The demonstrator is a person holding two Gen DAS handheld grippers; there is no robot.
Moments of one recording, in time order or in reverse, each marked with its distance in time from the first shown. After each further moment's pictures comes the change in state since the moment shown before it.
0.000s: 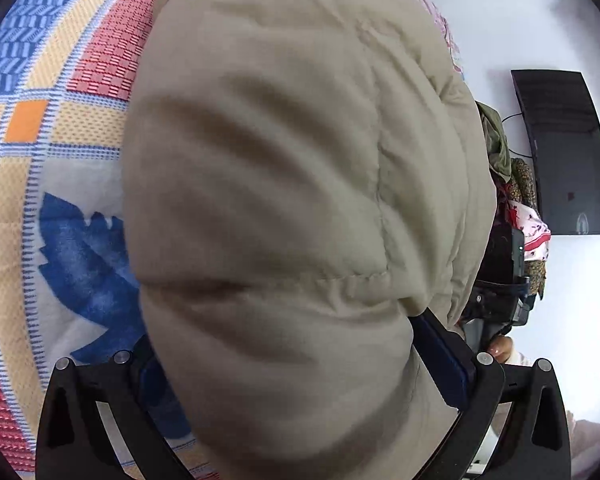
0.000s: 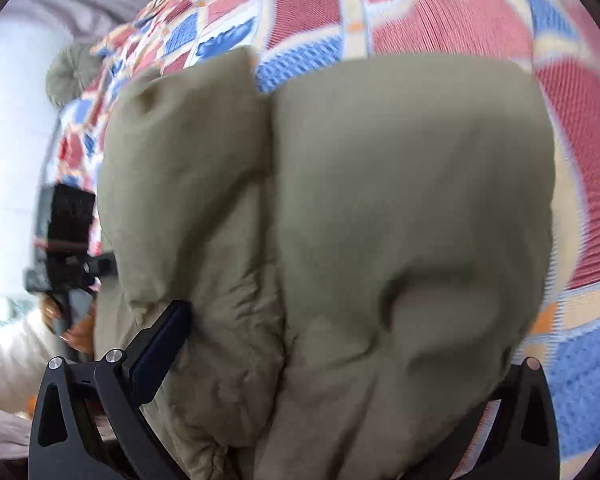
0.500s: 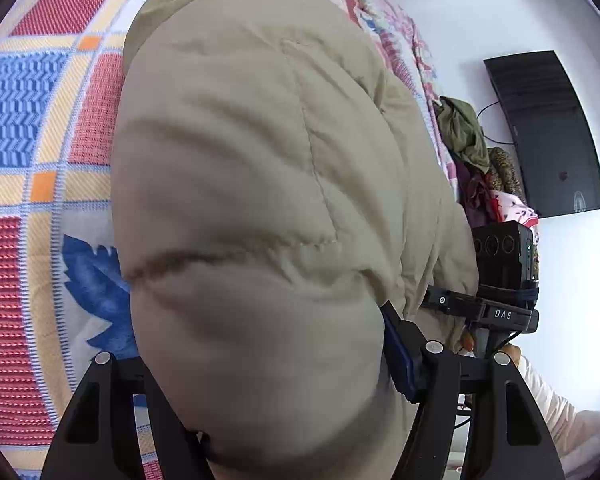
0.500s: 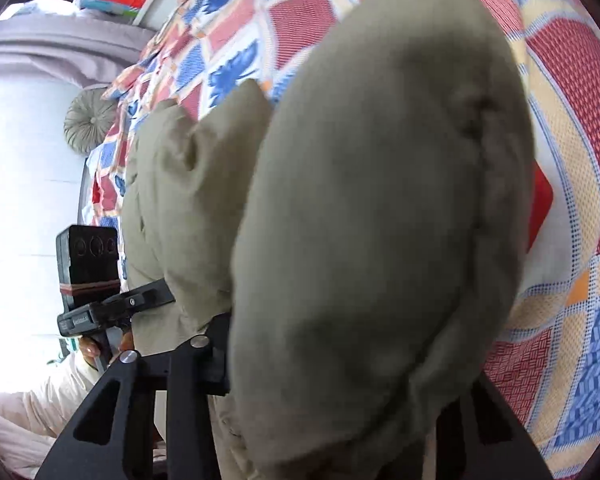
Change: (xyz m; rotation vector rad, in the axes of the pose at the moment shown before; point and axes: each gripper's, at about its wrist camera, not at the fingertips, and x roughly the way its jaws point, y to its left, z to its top) left arm -0.037 -0.059 0.004 0.111 -0.060 0.013; right arm -0.011 0.049 0.000 0.023 -0.065 0.035
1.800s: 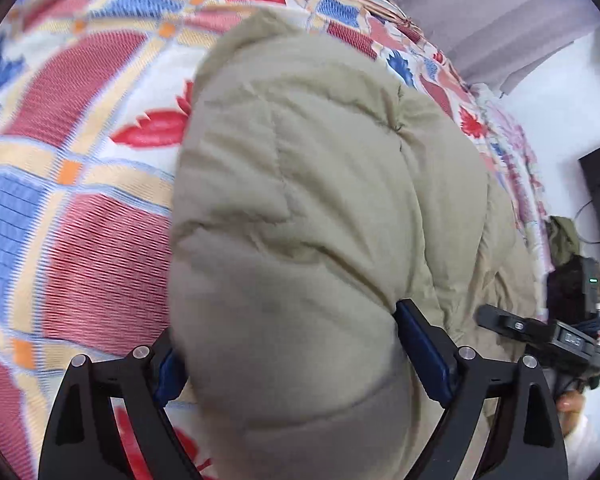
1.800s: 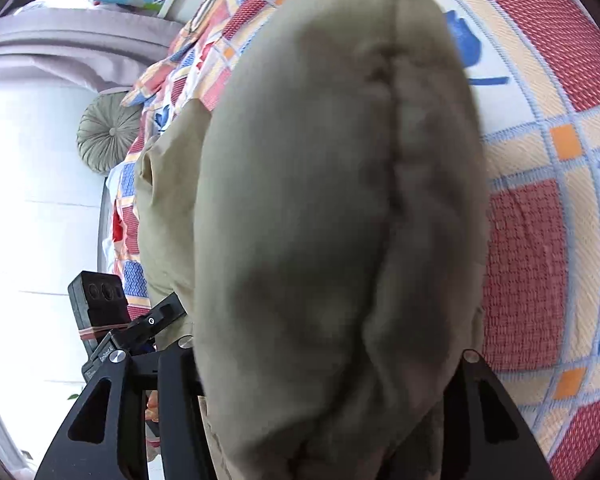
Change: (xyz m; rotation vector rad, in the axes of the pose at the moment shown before) left arm -0.190 0.192 0.071 -0.082 -0.326 0.437; right arm 0.135 0.106 0.079 0.020 -0.030 0.080
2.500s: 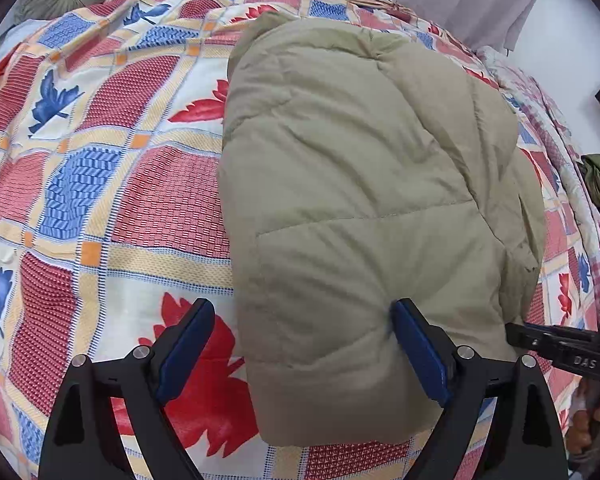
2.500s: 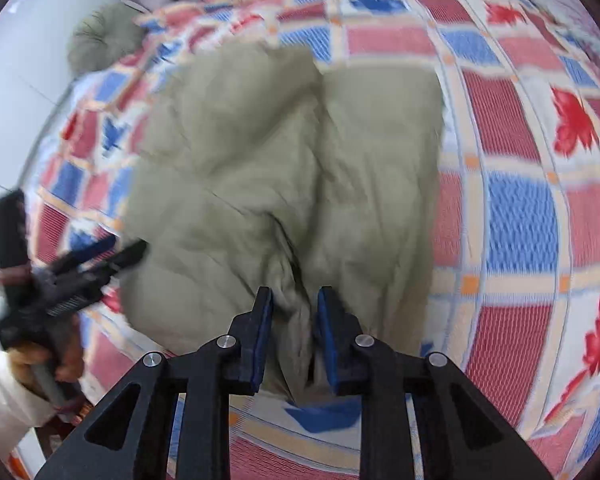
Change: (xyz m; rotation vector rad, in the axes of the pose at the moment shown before) left arm -0.038 -0.036 -0.085 0.145 -0.025 0.188; right arm -0.020 0.053 -0.097 -0.267 0.000 -0.398
